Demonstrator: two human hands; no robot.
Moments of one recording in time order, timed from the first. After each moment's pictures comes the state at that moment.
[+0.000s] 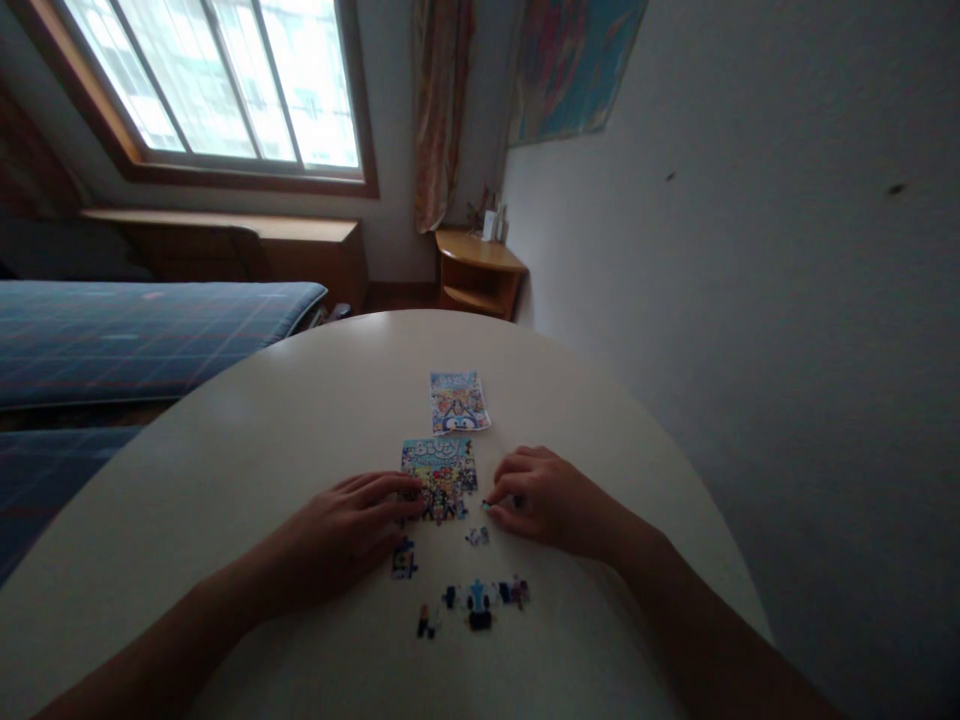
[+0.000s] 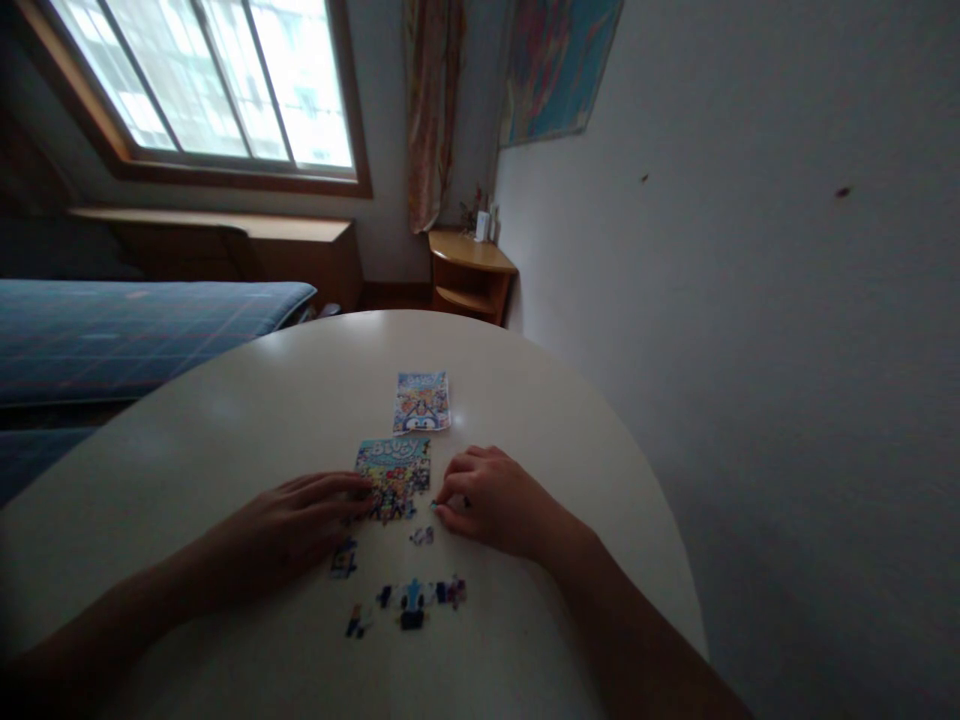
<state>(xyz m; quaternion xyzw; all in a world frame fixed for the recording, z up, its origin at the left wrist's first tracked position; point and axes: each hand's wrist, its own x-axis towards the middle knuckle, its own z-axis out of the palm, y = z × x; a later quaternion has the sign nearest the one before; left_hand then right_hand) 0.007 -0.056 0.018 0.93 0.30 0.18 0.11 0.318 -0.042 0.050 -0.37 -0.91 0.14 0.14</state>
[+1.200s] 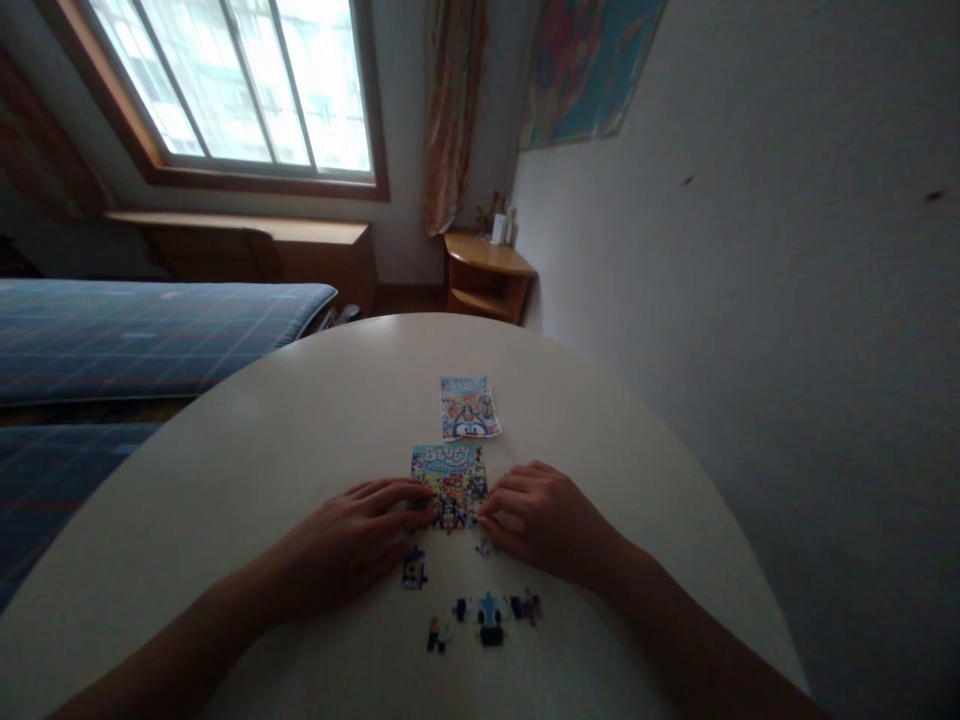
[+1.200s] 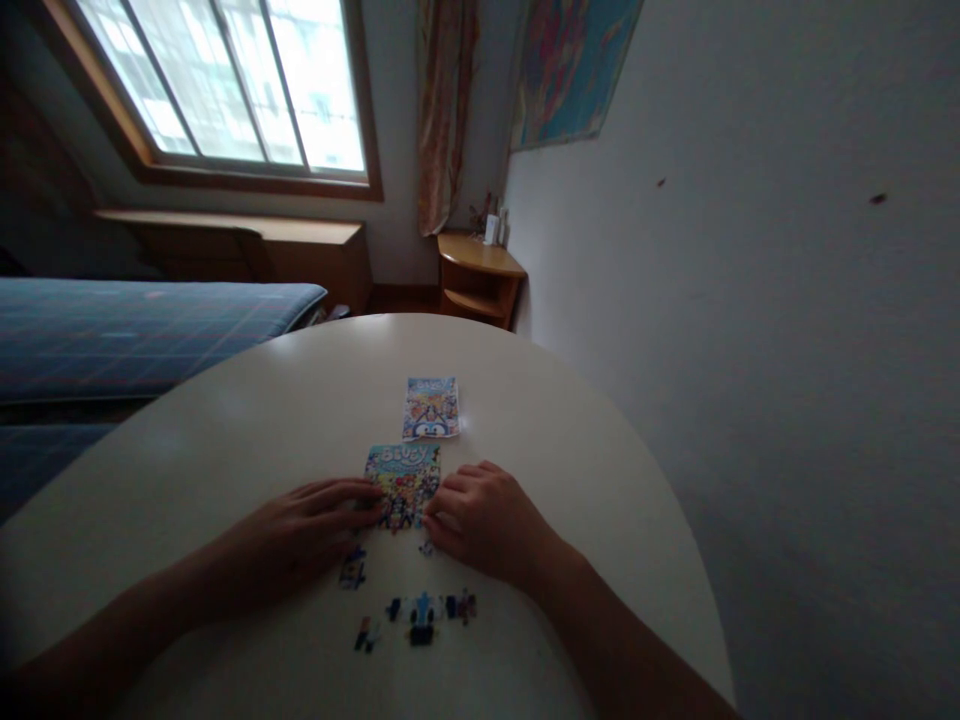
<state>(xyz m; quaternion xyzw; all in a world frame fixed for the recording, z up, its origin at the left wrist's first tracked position) 0.009 -0.056 0.021 0.93 0.29 0.17 0.11 0.293 -0.048 0.042 -0.35 -0.92 0.05 0.17</state>
